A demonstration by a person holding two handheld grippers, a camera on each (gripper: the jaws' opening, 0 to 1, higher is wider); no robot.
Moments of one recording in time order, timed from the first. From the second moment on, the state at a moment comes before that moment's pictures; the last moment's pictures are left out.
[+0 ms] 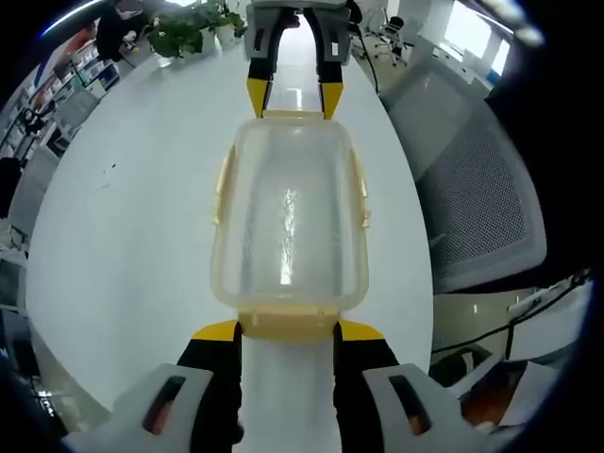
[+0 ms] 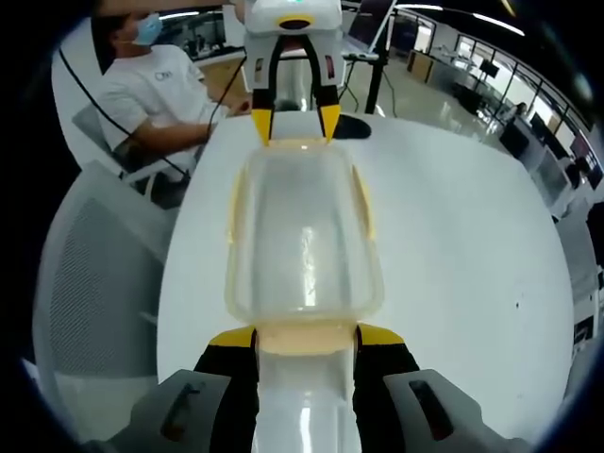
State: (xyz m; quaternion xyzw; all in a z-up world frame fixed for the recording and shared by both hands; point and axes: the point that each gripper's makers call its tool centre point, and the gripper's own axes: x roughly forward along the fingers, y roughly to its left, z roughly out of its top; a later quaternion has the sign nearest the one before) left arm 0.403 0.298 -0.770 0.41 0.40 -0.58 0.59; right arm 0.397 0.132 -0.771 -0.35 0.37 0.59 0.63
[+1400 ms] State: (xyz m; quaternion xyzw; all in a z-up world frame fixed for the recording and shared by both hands) left arm 0.396 0.238 -0.770 0.41 0.39 -0.58 0.58; right arm 0.387 0.072 -0.771 -0.35 0.38 0.58 0.63
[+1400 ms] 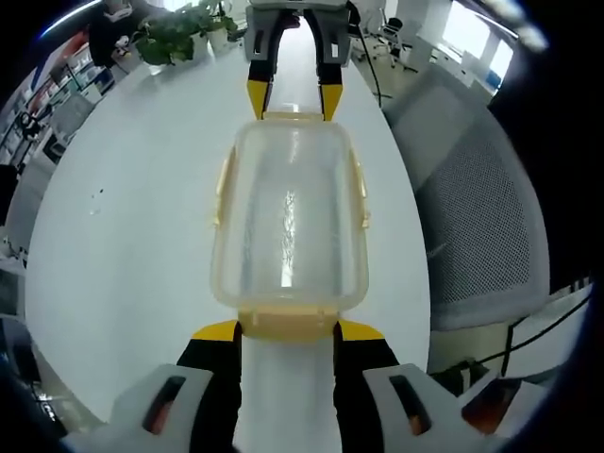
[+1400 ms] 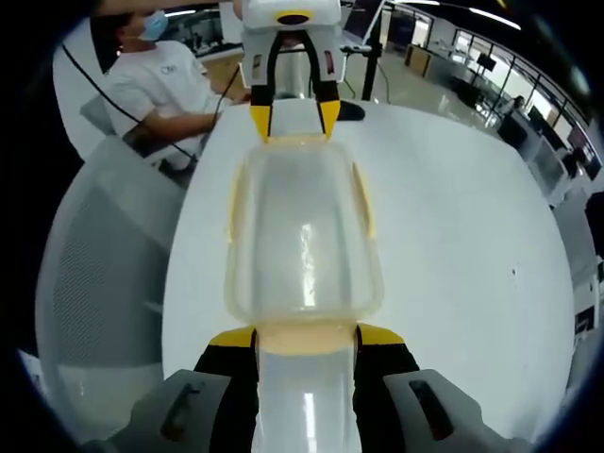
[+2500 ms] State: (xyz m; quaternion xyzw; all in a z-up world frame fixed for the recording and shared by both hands) left arm 0.388 0.182 -0.773 0.41 0.40 -0.58 0.58; right arm 0.378 0.016 -0.776 -0.35 0.38 0.58 0.63
